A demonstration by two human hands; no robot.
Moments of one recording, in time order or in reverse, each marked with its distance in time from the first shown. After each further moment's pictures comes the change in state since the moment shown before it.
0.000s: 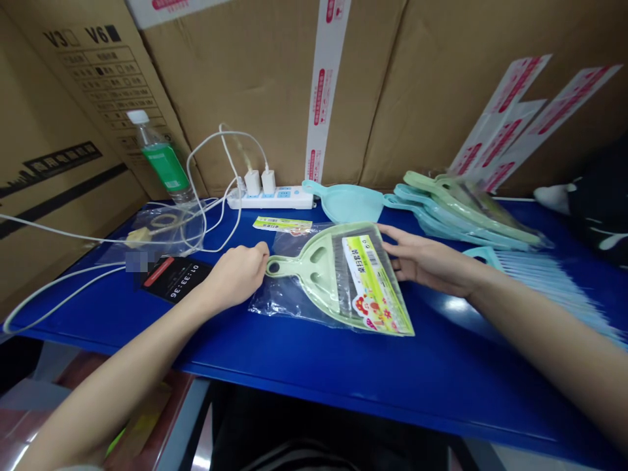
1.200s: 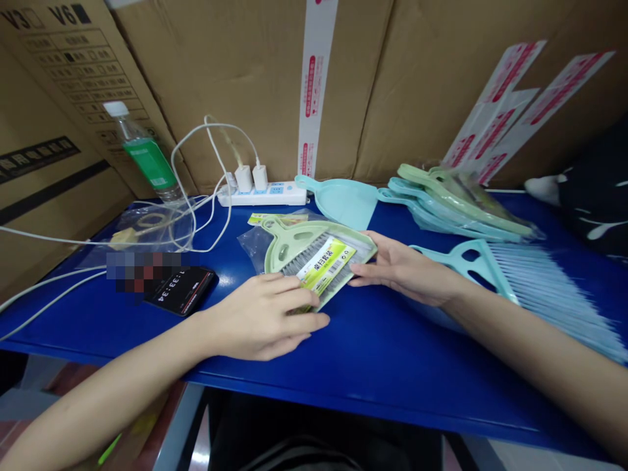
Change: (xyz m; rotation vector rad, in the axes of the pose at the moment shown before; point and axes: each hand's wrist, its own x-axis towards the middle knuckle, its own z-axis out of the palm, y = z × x) left_hand -0.022 0.016 0.019 -0.011 0.446 1.010; right_hand 0.004 0.021 0.012 -0.063 -0.171 -0.213
